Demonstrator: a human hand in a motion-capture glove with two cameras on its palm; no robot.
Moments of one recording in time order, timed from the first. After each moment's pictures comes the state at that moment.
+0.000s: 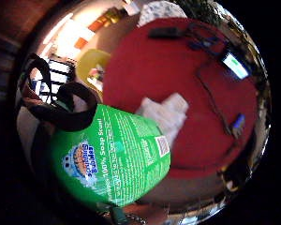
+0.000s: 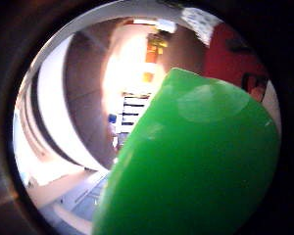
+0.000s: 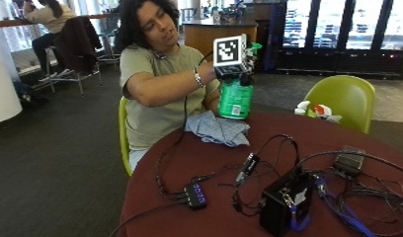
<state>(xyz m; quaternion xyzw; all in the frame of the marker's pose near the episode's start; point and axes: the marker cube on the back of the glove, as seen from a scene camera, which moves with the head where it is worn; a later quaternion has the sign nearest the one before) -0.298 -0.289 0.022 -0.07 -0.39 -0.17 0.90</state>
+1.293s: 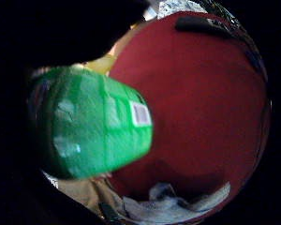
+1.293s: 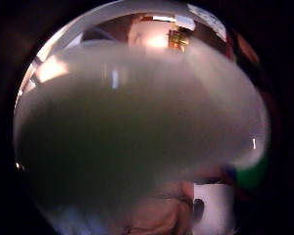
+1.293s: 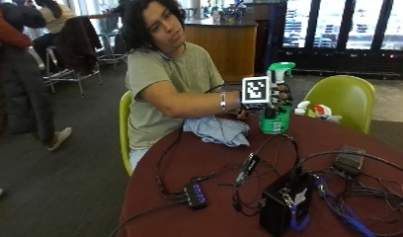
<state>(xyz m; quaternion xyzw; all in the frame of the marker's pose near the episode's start) -0.339 -0.366 0.168 -0.06 -0.41 -0.19 0.89</state>
